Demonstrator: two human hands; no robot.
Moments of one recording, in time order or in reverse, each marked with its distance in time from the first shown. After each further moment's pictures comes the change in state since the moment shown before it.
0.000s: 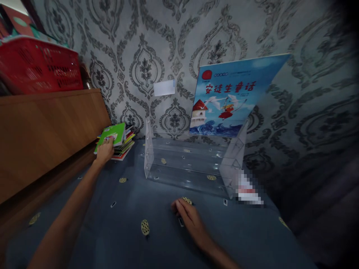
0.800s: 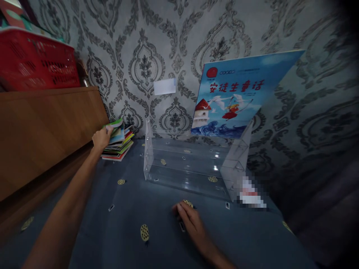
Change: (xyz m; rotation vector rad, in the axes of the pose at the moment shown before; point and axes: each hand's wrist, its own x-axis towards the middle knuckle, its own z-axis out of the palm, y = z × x) left_hand 0.056 -0.001 -0.028 -0.055 0.065 -0.245; right_hand -0.001 -0.004 0.000 -0.002 0.035 0.017
